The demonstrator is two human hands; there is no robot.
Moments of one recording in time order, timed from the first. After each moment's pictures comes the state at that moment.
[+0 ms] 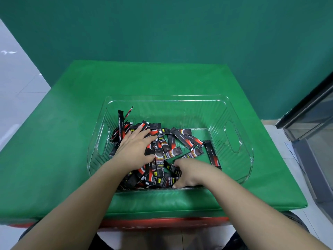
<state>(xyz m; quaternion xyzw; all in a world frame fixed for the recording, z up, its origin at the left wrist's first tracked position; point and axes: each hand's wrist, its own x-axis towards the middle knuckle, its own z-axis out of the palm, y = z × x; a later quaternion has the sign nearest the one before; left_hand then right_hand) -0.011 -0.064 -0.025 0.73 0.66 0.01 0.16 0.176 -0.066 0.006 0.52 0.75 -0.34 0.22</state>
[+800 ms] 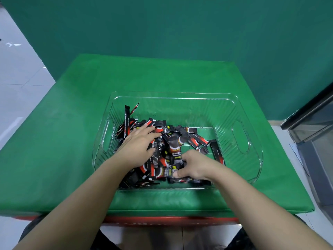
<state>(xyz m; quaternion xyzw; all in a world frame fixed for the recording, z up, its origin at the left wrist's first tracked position) -0.015 -0.067 -0.019 0.73 0.66 0.06 0.20 0.180 -0.054 -0.010 0.53 0.71 -0.46 0.07</state>
